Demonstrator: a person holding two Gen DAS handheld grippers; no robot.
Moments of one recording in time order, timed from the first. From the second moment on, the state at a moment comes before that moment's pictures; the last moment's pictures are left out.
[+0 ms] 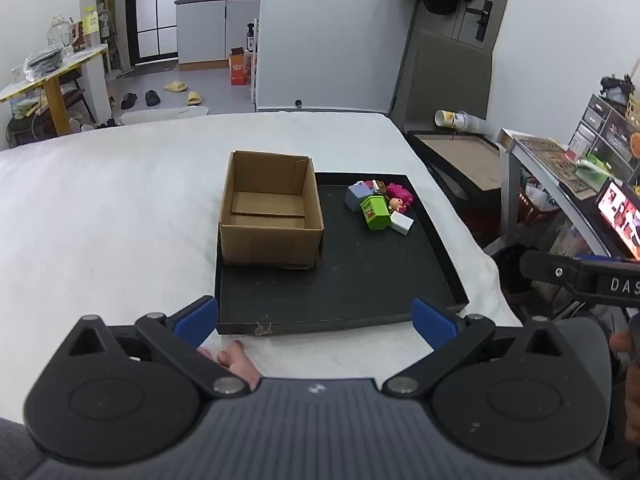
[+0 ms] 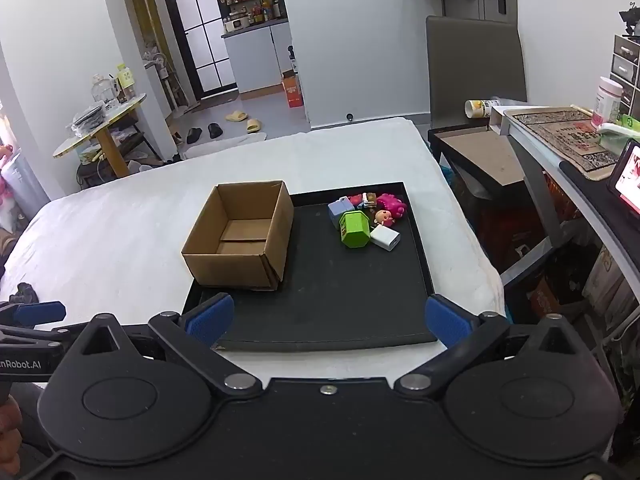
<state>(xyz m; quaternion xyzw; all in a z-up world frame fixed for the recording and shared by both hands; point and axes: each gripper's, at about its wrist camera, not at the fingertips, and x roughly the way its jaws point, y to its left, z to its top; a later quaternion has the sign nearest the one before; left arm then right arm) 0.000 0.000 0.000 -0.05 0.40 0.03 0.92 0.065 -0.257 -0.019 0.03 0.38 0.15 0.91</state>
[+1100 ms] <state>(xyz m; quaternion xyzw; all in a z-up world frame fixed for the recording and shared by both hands) -0.003 0.011 0.005 -0.08 0.39 0.03 0.92 0.059 -0.255 -0.016 0.02 0.36 0.15 0.92</state>
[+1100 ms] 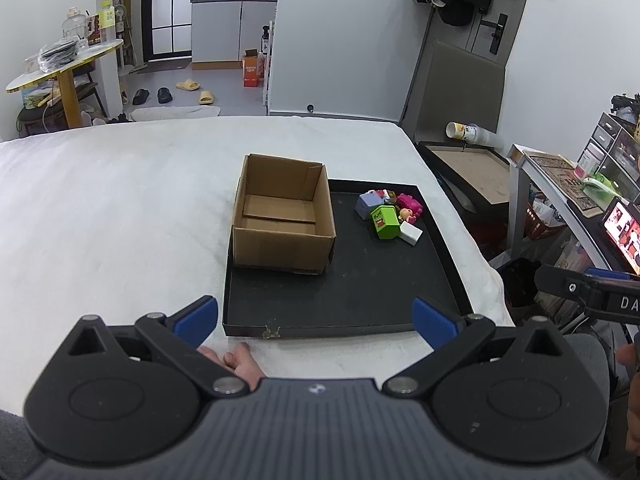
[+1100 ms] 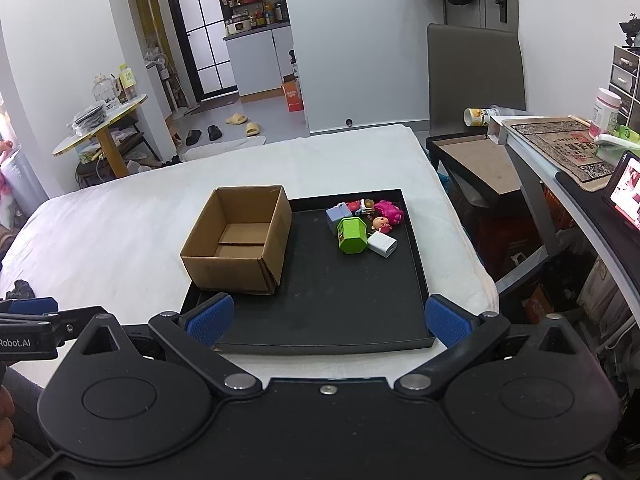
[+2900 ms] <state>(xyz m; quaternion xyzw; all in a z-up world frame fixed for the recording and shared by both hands) -0.002 0.010 0.003 -0.09 0.39 0.03 0.92 0.059 -0.253 -0.016 0.02 0.36 0.15 0.92</state>
